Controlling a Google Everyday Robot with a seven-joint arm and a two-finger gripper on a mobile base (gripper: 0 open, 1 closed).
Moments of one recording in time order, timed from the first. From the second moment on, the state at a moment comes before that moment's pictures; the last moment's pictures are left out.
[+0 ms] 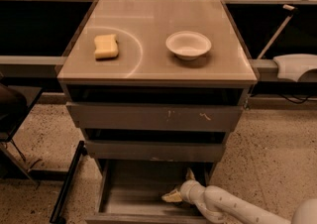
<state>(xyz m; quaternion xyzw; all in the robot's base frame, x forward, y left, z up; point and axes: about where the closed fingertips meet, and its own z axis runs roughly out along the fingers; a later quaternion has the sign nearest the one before) 0.559 -0.094 0.204 -0.35 0.83 0.13 0.42</state>
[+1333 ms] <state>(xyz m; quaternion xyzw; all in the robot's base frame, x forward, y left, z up) 0.534 -0.104 0.161 -0.32 0.85 0.19 0.37</state>
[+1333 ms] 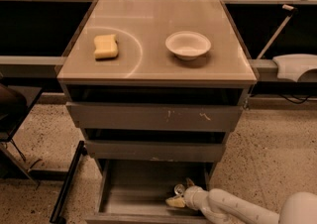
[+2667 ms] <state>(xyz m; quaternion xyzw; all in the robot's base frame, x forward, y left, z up) 0.544 -0.129 0.236 -0.32 0.84 0.13 0.42</state>
